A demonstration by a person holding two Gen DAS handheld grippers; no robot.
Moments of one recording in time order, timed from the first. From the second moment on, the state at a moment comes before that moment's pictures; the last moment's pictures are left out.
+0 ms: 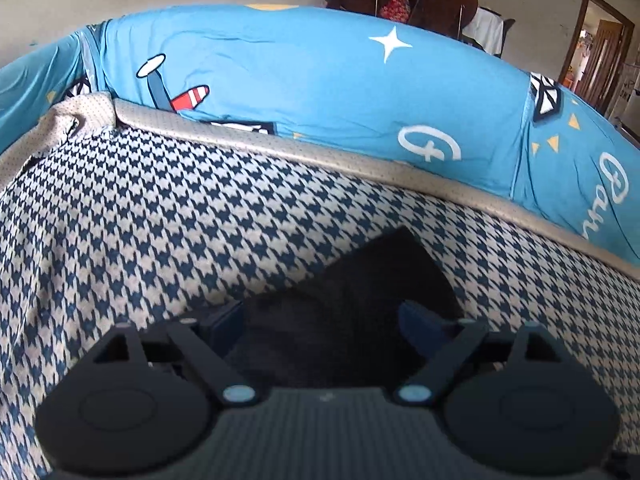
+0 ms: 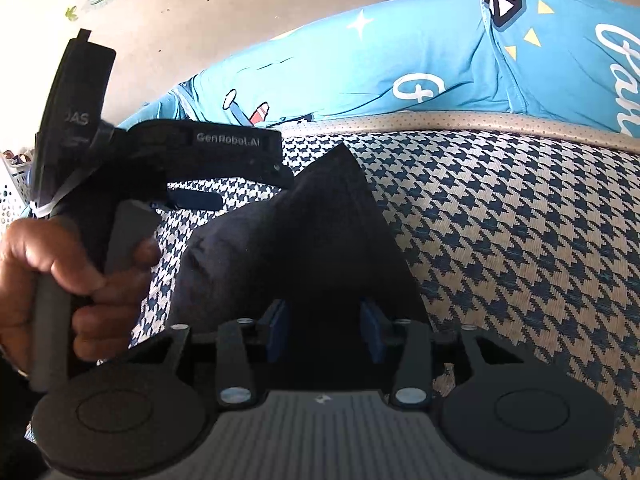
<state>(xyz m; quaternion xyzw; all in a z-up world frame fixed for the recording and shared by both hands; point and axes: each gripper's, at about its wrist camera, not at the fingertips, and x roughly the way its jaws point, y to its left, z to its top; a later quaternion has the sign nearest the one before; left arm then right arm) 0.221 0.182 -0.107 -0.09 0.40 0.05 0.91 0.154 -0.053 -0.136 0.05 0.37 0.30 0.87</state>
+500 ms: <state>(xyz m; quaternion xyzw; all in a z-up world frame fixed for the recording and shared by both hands) 0.233 0.173 -0.137 -0.05 0.42 0.08 0.90 0.156 -0.052 -0.141 0.05 0.38 0.30 0.87</state>
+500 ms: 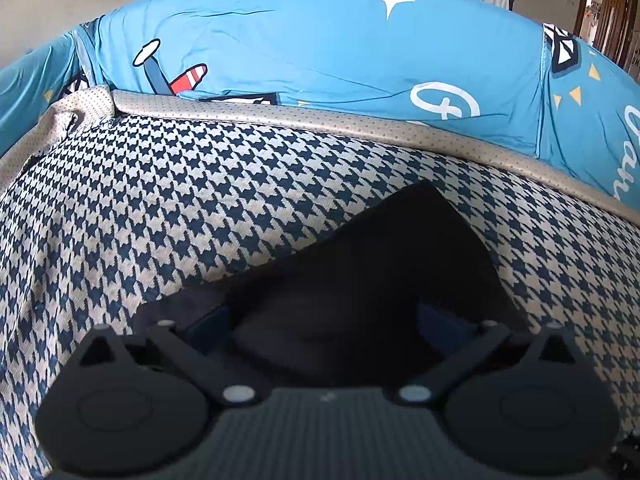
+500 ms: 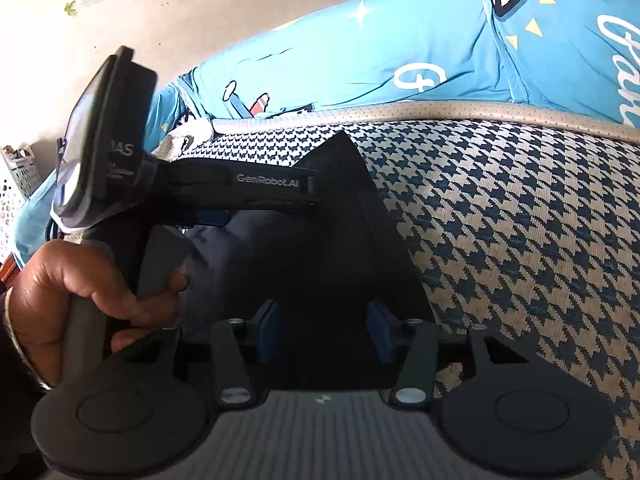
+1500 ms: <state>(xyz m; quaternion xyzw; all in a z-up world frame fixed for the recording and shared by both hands) 0.139 0.155 -0.088 -0.08 0.40 0.14 0.90 0.119 -0.068 -0.083 -0.03 0.39 0.27 0.88</state>
